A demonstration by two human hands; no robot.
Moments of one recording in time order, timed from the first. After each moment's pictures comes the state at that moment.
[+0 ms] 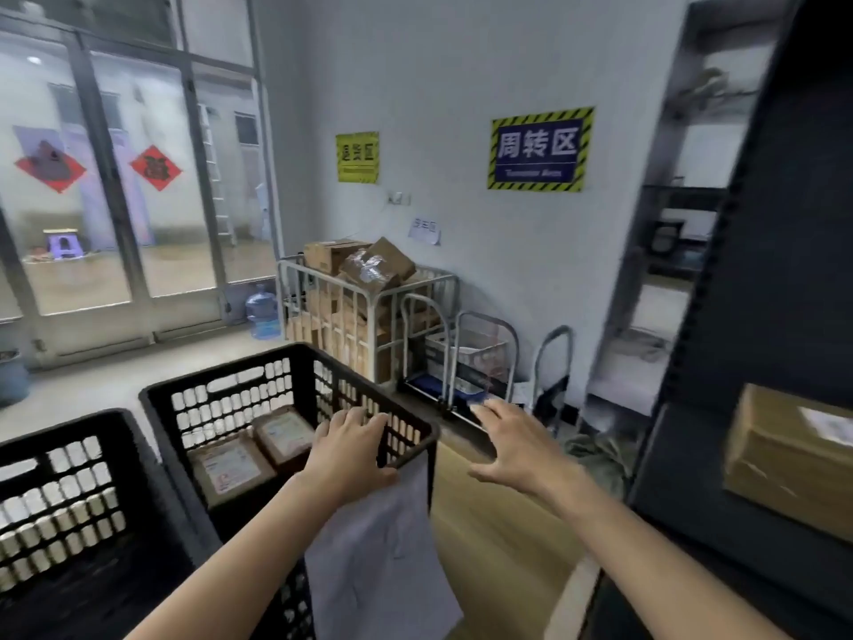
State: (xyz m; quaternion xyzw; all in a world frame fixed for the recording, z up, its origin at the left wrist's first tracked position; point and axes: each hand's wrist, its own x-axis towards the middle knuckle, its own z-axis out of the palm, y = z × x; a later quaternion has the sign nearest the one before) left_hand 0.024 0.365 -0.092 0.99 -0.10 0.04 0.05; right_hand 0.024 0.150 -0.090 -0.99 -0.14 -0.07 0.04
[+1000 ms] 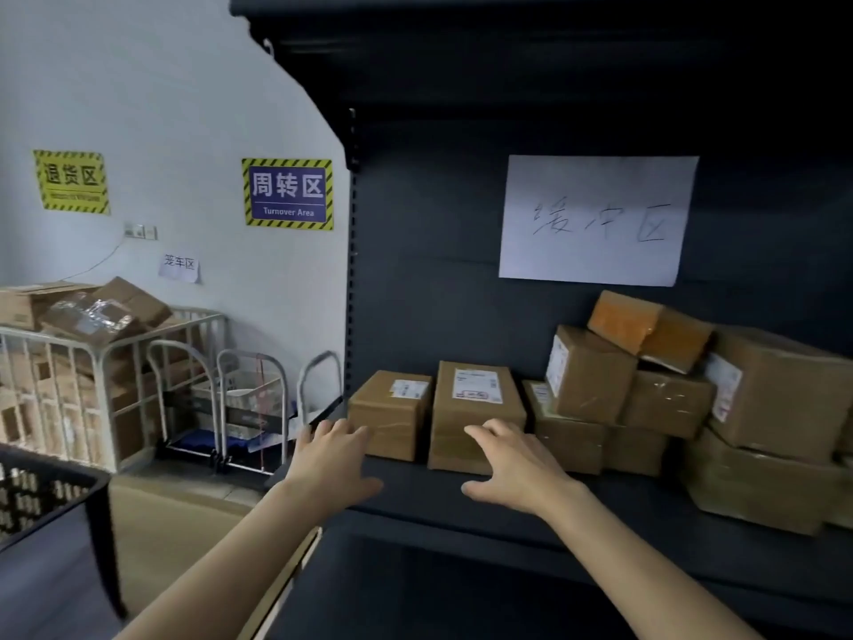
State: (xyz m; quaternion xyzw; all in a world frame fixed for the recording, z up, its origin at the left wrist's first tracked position) left_hand -0.129 0.040 -0.047 0.93 -0.35 0.10 0.04; right_hand -0.258 -0.140 -0.029 -0.99 0.14 -0.07 0.03
